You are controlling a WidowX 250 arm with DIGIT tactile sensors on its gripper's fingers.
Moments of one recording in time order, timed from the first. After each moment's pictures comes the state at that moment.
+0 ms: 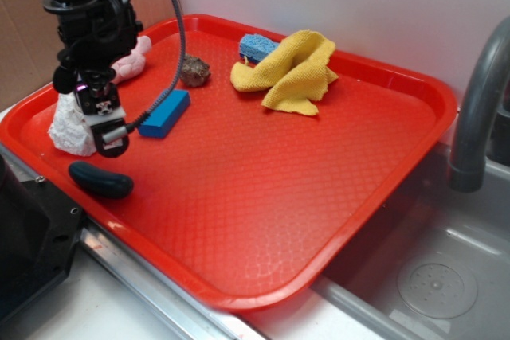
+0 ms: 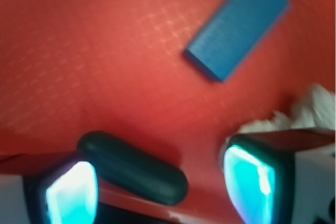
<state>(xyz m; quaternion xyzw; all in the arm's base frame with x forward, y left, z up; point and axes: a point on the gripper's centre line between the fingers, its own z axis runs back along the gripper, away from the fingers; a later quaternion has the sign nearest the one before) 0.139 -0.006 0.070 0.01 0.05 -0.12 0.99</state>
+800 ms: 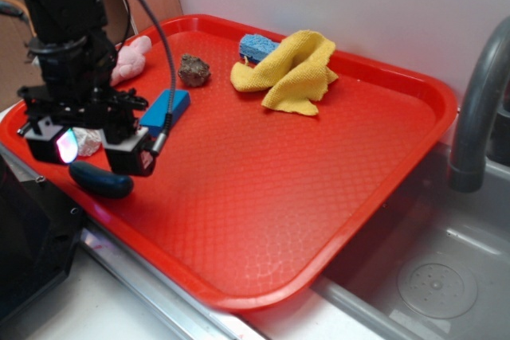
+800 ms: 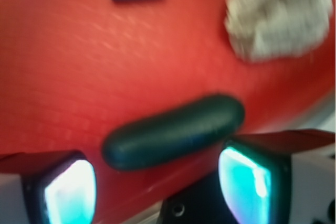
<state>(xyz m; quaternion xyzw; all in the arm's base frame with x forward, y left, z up) 0.113 -0.023 0.048 0.00 0.05 0.28 0.96</state>
